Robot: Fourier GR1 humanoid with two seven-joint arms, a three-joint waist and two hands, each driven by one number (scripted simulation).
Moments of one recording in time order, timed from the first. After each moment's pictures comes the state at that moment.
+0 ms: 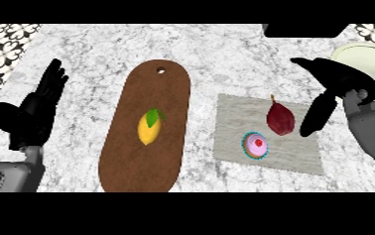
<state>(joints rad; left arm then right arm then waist) -0.15 0.43 -0.06 -1.52 0.16 0.23 0.09 -0.57 -0.63 0.30 -1.50 0.19 0.55 0.91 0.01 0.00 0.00</state>
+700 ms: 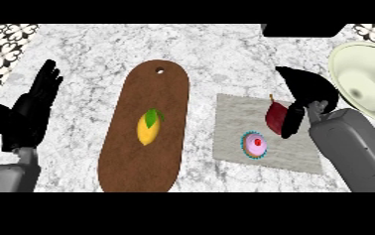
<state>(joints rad) -0.13 0.40 0.01 -1.54 0.13 0.17 0.12 -0.53 -0.48 0.35 -1.43 0.50 0.51 0.84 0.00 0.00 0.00</state>
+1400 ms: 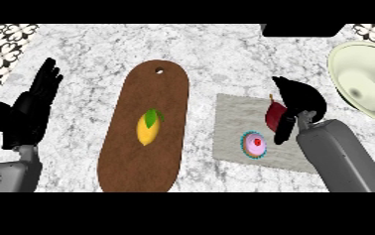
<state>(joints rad) -0.15 0.34 0.07 -1.53 0.07 0.12 0.12 -0.45 -0.36 0.28 -1.38 0.69 0.50 0.78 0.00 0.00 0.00</state>
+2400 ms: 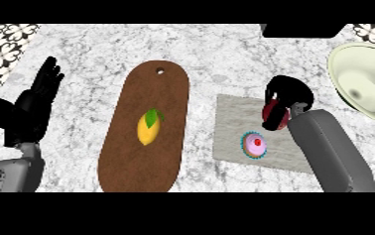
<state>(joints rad) -0.17 0.30 0.12 -1.52 0.02 0.07 0.12 -0.54 -0.28 0.18 -1.05 0.84 0.36 0.47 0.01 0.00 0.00</state>
